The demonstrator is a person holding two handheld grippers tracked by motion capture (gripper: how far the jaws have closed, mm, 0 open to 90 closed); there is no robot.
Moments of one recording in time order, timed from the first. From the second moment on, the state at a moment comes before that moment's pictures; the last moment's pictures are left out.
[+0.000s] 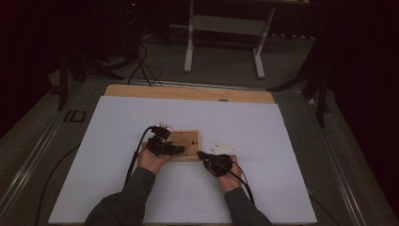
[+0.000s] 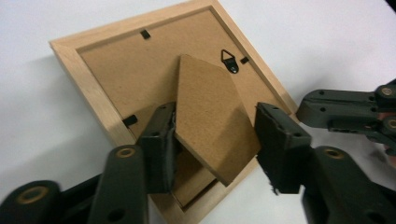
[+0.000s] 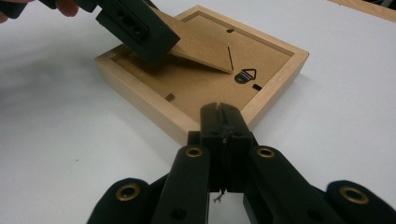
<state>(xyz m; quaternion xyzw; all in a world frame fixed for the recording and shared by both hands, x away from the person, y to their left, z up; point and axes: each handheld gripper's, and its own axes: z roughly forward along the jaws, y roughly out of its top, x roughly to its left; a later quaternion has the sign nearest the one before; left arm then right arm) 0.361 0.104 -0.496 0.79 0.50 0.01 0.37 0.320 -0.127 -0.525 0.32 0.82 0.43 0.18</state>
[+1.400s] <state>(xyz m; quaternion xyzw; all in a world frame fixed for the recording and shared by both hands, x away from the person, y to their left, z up) 0.368 0.108 -0.491 0.77 0.52 -0.01 0.38 0.320 -0.126 -0.525 0.32 0.82 0.43 0.18</state>
